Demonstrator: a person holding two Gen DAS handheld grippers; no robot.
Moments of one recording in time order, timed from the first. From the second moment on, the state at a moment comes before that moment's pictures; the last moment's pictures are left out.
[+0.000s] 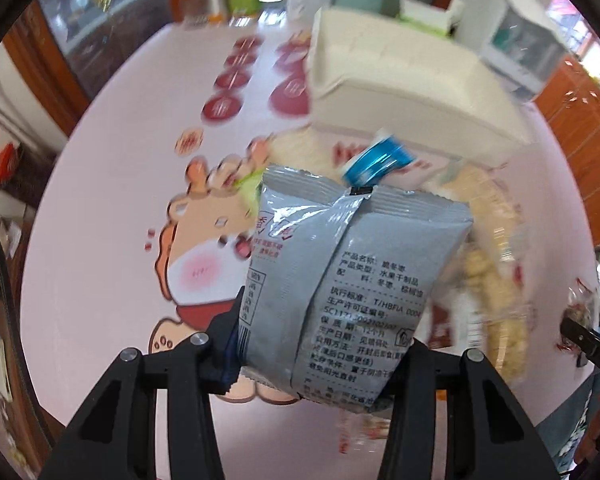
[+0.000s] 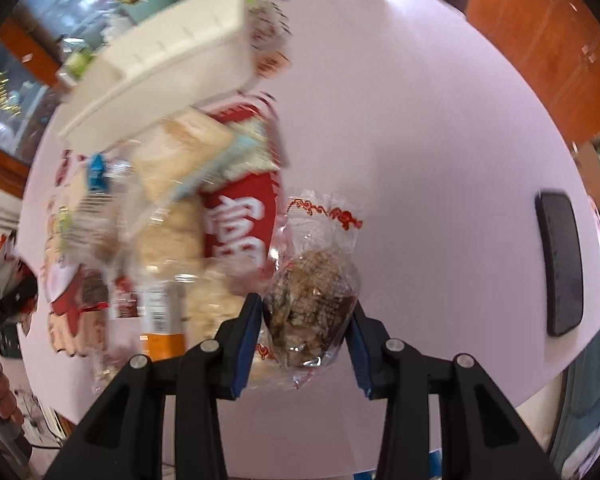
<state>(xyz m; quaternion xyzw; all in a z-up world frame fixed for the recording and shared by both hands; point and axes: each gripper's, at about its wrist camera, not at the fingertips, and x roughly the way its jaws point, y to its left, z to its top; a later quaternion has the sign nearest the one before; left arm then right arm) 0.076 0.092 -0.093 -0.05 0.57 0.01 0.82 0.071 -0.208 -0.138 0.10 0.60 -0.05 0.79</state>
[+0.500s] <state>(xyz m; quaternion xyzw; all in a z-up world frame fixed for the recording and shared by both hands) 0.151 0.018 0.054 0.04 0.44 -0.06 0.90 0.119 -0.179 0.000 0.00 0.47 0.06 0.88</state>
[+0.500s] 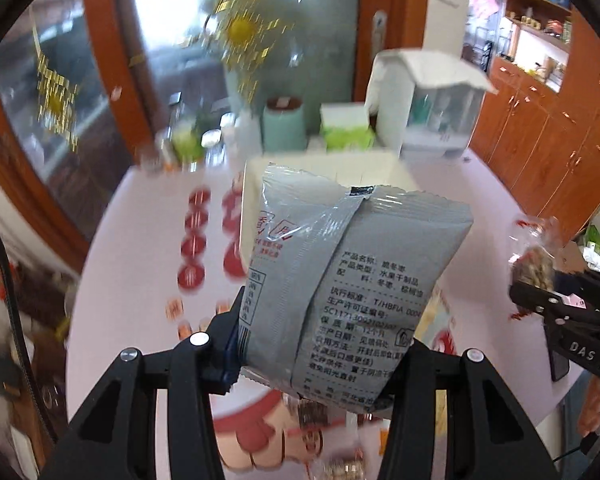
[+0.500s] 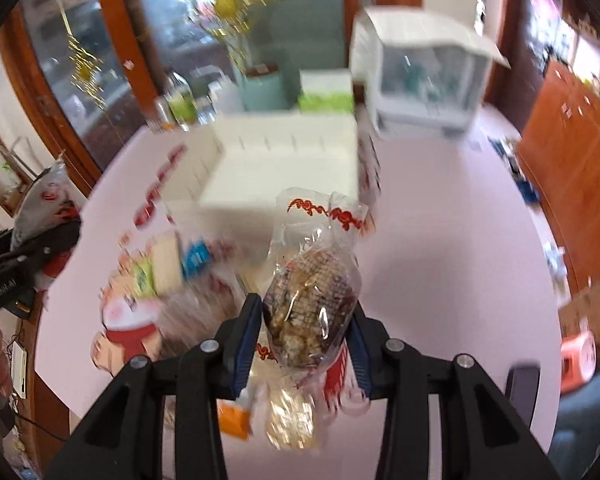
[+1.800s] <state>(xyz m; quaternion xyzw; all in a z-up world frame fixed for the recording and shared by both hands) 0.342 0.018 -0.081 0.01 0.47 -0.07 0.88 0.340 -0.131 -0.102 -0.02 0.55 0.01 0.84</state>
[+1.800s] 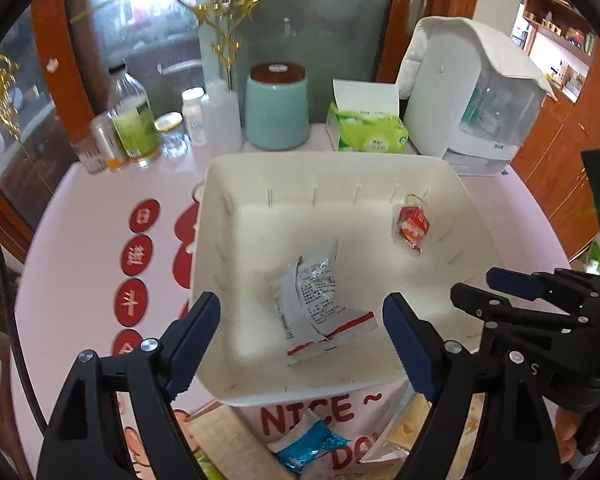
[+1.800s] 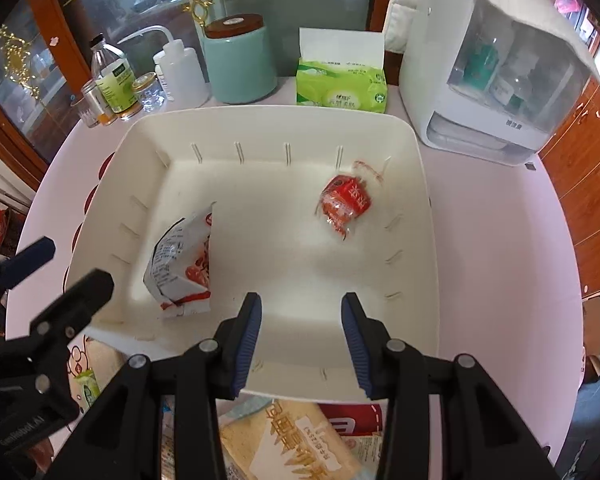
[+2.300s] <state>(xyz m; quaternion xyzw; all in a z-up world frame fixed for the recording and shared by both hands) 0.234 0.007 -0.015 0.07 0.41 -0.05 0.91 0.239 -0.134 -0.053 -0.01 0.50 0.04 0.86</state>
